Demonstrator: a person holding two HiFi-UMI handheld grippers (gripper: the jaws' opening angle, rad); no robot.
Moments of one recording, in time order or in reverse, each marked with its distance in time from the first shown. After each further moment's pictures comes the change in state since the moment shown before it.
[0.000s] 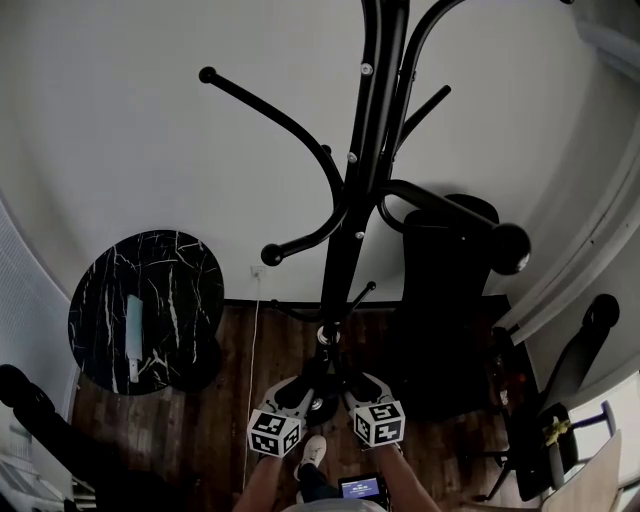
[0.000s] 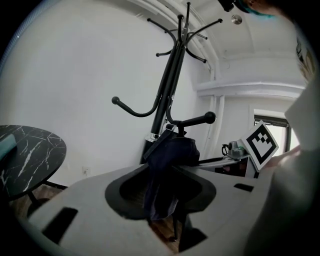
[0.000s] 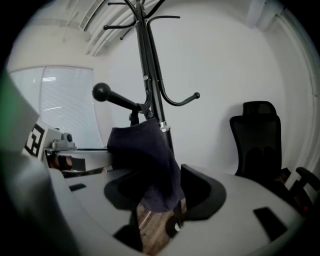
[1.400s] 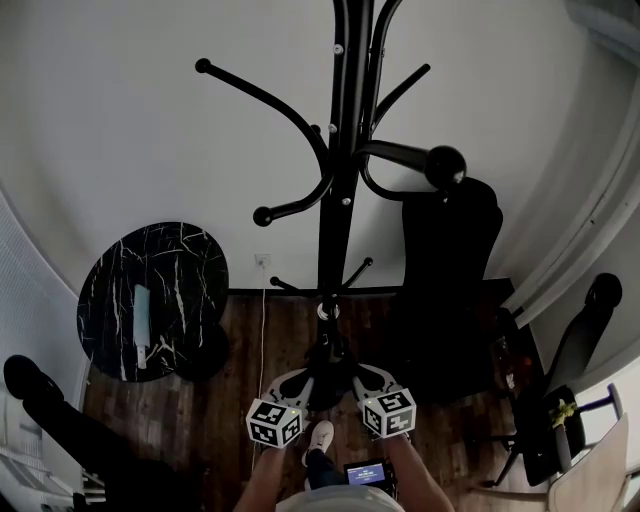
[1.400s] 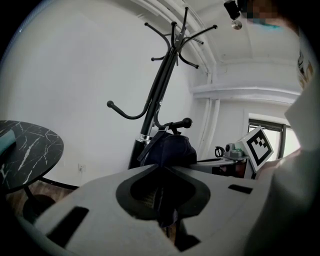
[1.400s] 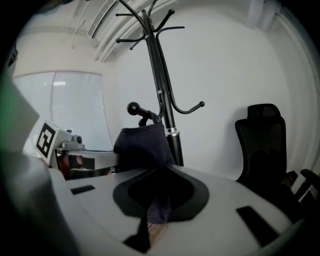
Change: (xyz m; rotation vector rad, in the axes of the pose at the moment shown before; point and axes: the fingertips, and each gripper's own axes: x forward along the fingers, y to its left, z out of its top) left arm -0.027 -0.033 -0.001 -0.027 0.000 -0.051; right arm -0.041 0.019 -0.001 -0.024 -0.037 0.083
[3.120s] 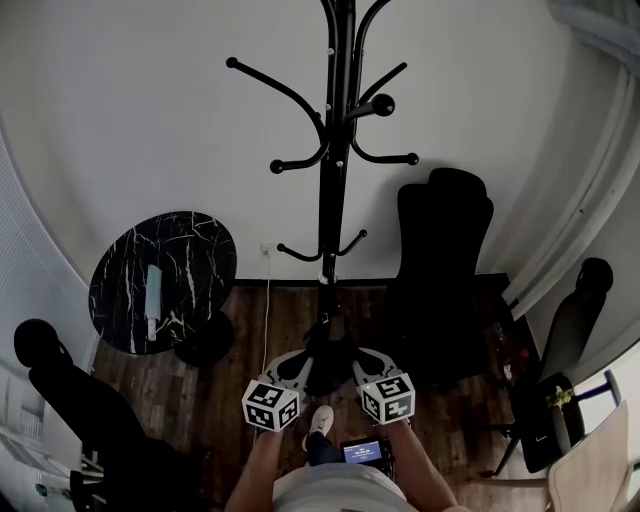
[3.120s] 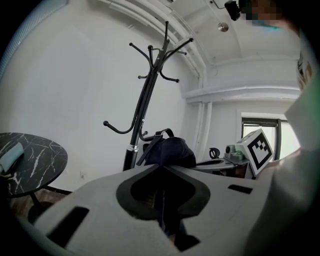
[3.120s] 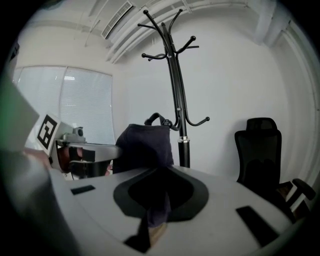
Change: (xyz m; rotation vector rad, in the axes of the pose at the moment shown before) left arm -0.073 -0.060 0.014 0.068 -0.062 -0.002; right arm -0.078 0.052 -0.001 -0.090 -0.052 -0.002
